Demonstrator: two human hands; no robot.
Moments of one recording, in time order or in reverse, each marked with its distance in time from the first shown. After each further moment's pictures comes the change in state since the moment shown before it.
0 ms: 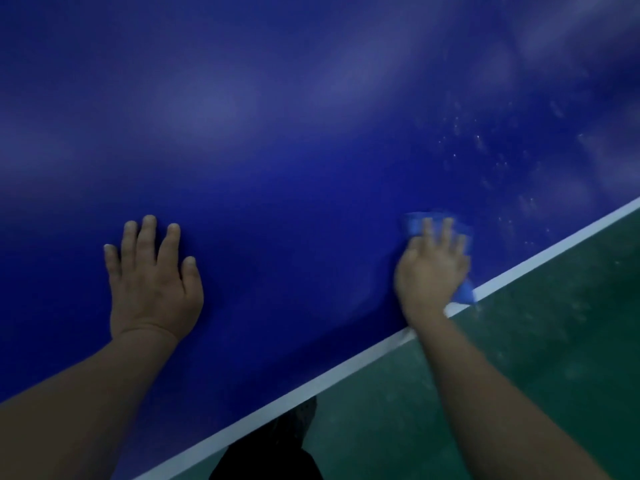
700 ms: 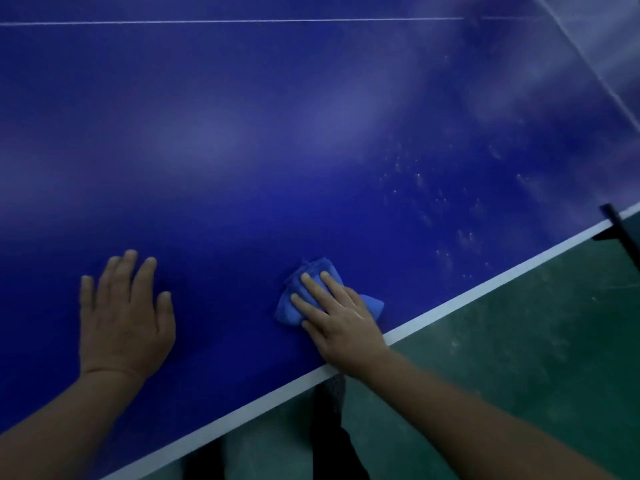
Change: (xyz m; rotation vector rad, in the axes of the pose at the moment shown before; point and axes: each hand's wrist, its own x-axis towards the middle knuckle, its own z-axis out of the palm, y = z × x) left_hand -0.026 0.070 0.003 -0.006 0.059 0.022; right_hand -0.011 0.046 -0.012 0.039 -0.268 -1.012
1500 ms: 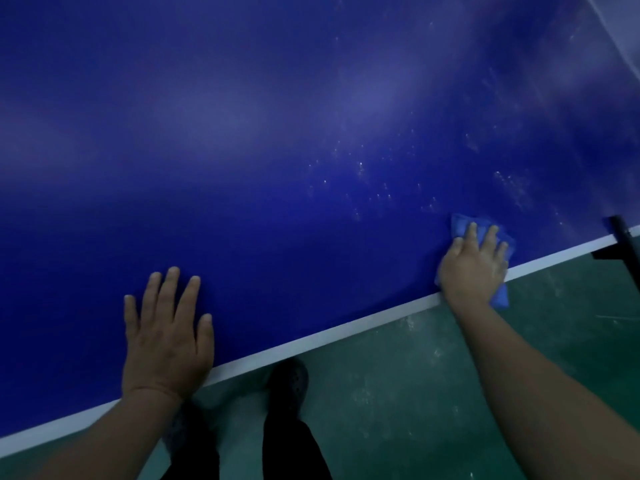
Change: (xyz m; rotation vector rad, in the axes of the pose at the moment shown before) left_hand -0.057 0.221 0.079 0.034 -0.102 -0.034; right_hand -0.048 0.340 -0.067 0.004 0.218 1.048
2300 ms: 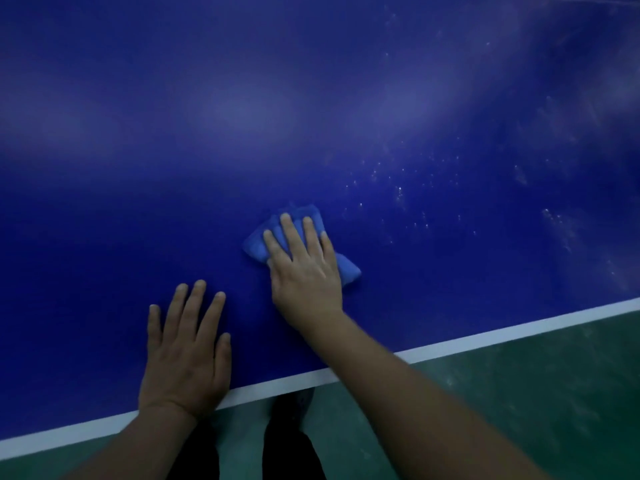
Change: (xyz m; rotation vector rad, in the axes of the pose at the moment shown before) left_hand 0.001 0.003 -0.001 0.007 0.015 -0.001; right_hand -0.142 -0.203 0.053 0.103 -0.144 -1.062
